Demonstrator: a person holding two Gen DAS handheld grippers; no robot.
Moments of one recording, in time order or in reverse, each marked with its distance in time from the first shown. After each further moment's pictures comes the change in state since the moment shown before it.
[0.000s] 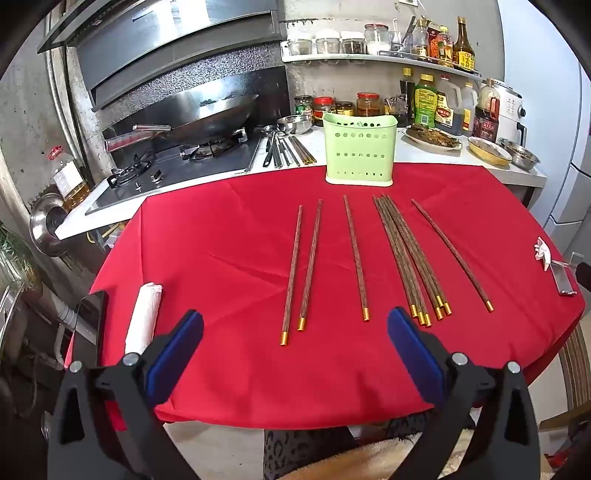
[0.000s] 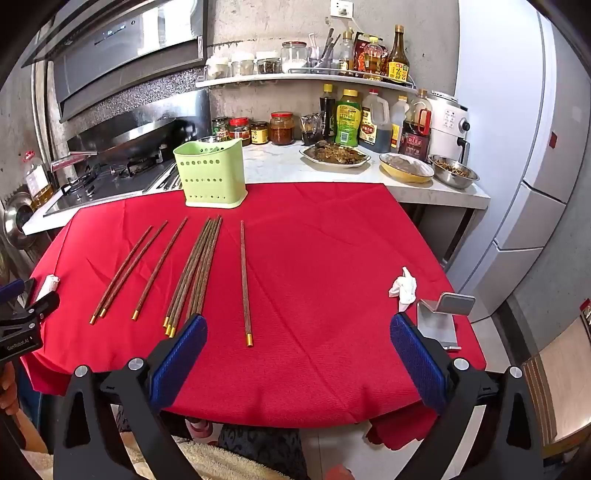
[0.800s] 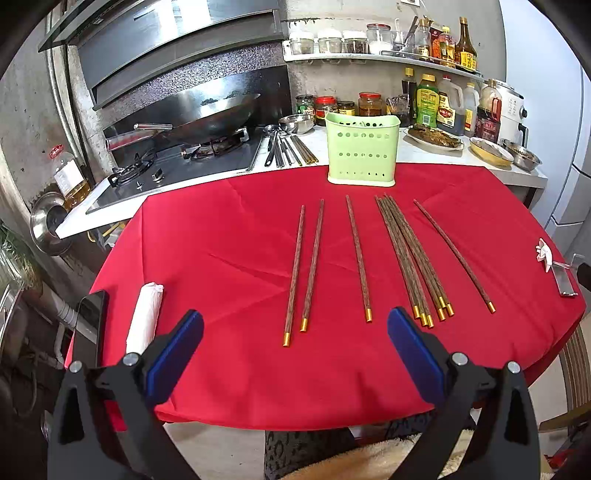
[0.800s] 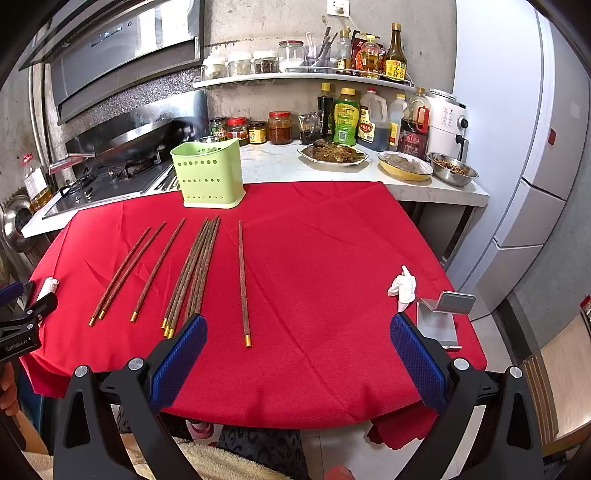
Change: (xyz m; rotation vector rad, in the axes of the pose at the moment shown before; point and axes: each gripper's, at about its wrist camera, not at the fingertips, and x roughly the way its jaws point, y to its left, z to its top) left arm 0.003 0.002 0.001 -0.012 0.003 -0.012; right arm 0.005 0.001 0.001 0.008 -0.001 0.001
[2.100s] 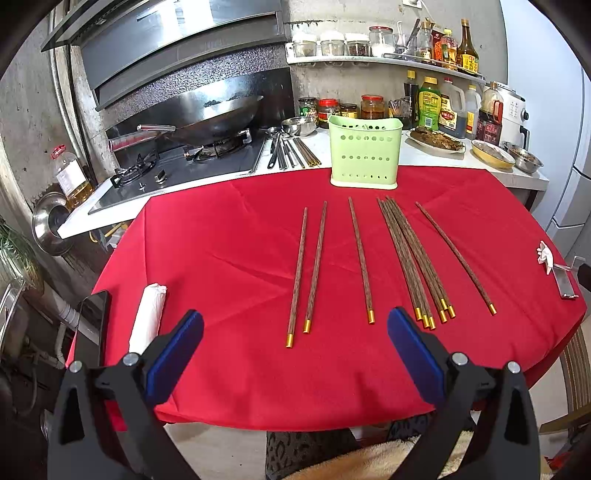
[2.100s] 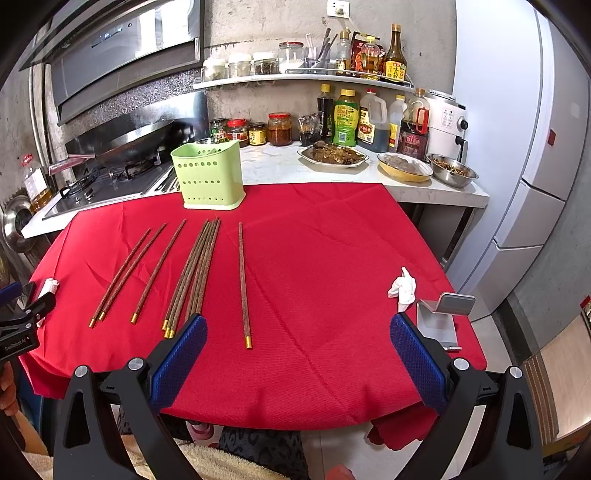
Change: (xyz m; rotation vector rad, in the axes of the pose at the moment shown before) left arm 0.000 0.007 0.001 -0.002 -0.005 0.001; right arm -0.001 0.000 -0.003 0.005 -0.004 0.003
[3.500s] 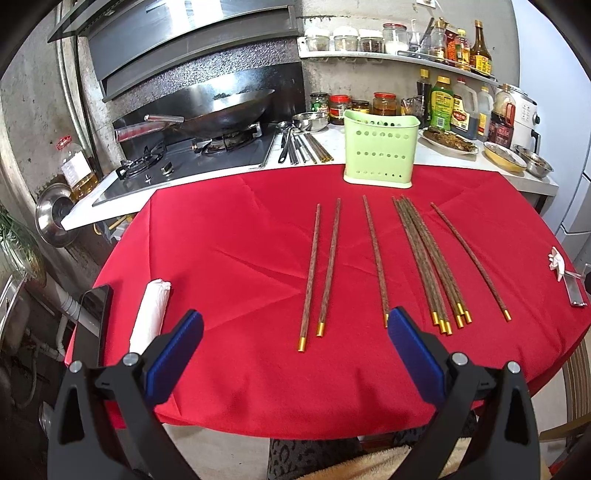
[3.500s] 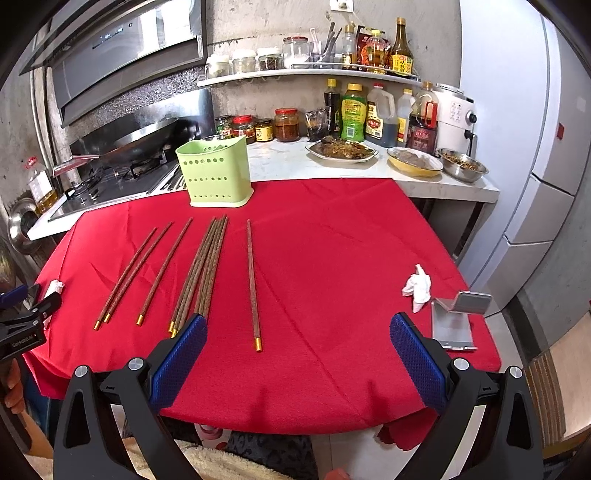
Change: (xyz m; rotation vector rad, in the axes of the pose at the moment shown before) left arm 0.018 0.014 0.002 -0.031 0.012 0.023; right arm 0.016 0.004 0.003 0.010 0.018 0.039
